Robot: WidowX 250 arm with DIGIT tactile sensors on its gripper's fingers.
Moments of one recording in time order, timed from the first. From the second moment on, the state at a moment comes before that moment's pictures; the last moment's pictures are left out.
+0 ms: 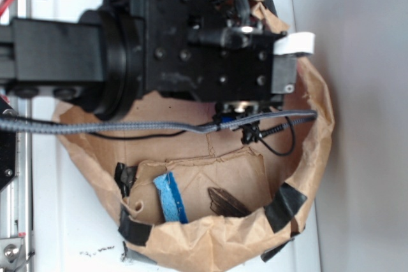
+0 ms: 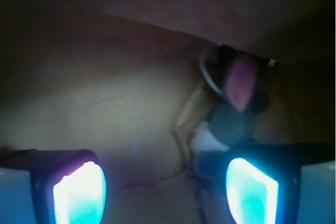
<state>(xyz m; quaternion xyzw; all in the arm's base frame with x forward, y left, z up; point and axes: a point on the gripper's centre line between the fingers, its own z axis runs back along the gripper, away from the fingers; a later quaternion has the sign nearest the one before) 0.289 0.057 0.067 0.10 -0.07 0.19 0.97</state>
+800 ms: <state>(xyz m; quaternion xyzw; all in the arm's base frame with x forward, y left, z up) 0.268 0.077 0.046 0.20 -0.06 0.19 0.96</state>
